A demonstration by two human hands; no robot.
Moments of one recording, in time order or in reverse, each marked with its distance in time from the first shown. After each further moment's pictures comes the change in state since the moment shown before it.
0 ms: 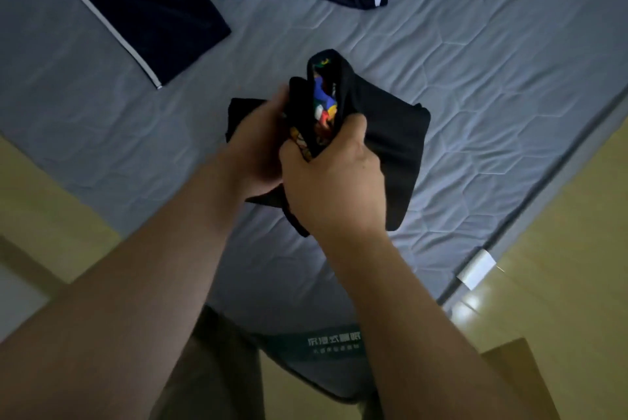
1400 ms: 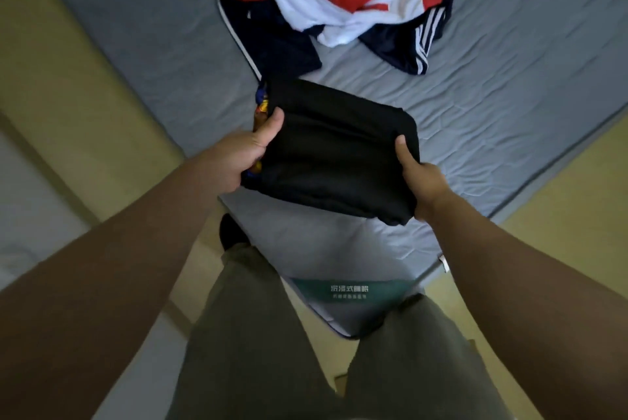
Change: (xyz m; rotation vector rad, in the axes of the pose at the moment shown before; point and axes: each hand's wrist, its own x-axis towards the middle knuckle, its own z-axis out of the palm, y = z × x) left_hand -0.197 0.026 -0.144 0.259 0.151 0.083; right_hand -0.042 -0.026 -0.058 0.275 -0.227 0.465
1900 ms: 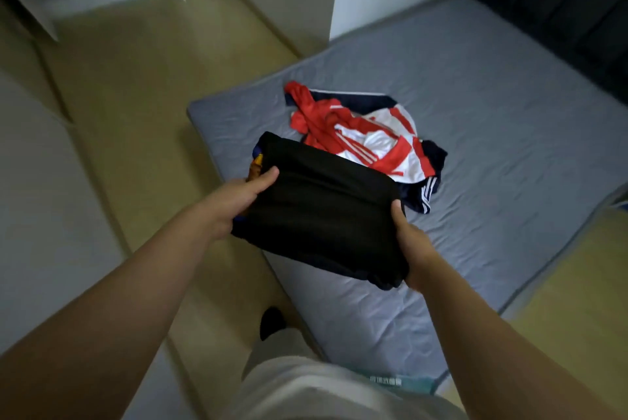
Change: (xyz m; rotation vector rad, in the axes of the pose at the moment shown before) left_hand -0.267 0.093 -0.195 -0.184 -0.003 0.255; right_hand -0.280 -0.119 0.118 0.122 -0.149 -0.209
